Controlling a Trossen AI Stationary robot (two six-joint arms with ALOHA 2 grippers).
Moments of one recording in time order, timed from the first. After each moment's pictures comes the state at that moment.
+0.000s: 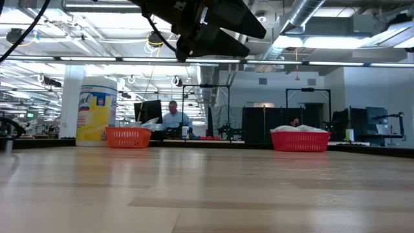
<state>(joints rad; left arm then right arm) -0.38 1.80 1.08 0.29 -0.55 -0.34 0.87 1.86 1.18 -0.77 -0.09 0.49</state>
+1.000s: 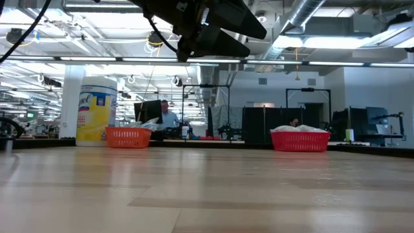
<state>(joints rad) -0.37 1.80 1.08 0.30 -0.54 -0.34 0.84 1.86 1.06 -0.52 -0.21 0.51</state>
